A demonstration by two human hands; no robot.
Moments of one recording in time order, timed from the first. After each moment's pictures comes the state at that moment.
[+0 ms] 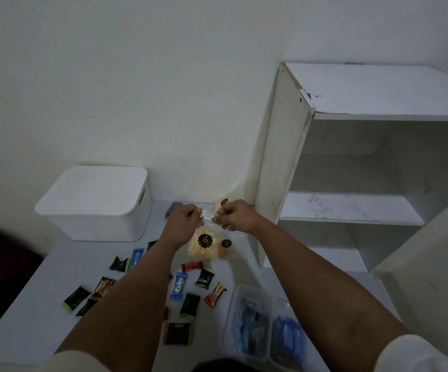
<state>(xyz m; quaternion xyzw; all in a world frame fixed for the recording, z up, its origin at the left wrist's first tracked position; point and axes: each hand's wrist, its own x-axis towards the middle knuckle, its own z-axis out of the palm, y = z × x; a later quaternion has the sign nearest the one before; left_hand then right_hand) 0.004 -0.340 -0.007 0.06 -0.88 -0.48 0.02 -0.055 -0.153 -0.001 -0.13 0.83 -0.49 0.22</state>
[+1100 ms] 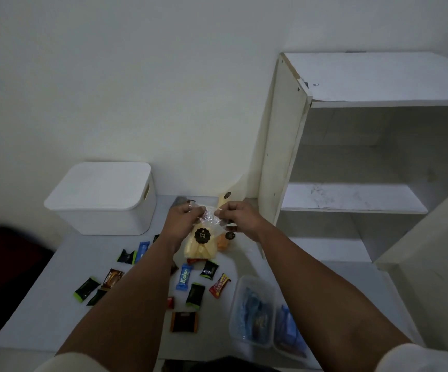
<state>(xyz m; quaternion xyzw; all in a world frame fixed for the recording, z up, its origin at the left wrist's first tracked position) 0.029 -0.336 0.001 0.17 -0.74 -0.65 0.00 -0.025 -0.151 -0.013 -0.04 0.72 -0.65 0.26</state>
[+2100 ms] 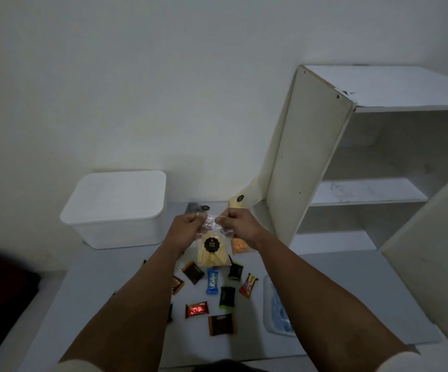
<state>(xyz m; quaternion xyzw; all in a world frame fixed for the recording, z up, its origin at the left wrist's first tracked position) 0.044 -0.448 -0.005 0.09 -0.75 -0.65 -0.07 0.017 -0.269 -0.008 0.00 0.75 -0.64 0.17</state>
